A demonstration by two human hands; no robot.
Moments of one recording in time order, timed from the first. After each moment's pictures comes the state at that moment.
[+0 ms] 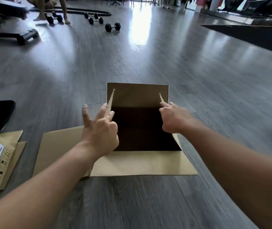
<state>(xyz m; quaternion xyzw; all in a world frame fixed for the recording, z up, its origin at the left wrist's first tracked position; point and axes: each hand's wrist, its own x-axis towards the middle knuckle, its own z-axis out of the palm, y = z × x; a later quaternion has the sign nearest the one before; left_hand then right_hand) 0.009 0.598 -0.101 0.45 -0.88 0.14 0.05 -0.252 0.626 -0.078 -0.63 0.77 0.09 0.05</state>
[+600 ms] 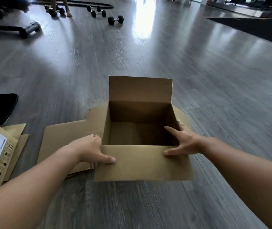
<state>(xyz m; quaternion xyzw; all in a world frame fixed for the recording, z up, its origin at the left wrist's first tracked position) 0.061 0.576 -0.161 0.50 -0.82 -0.17 -0.21 -0.303 0.675 -0.163 -0.59 0.74 0.10 0.31</state>
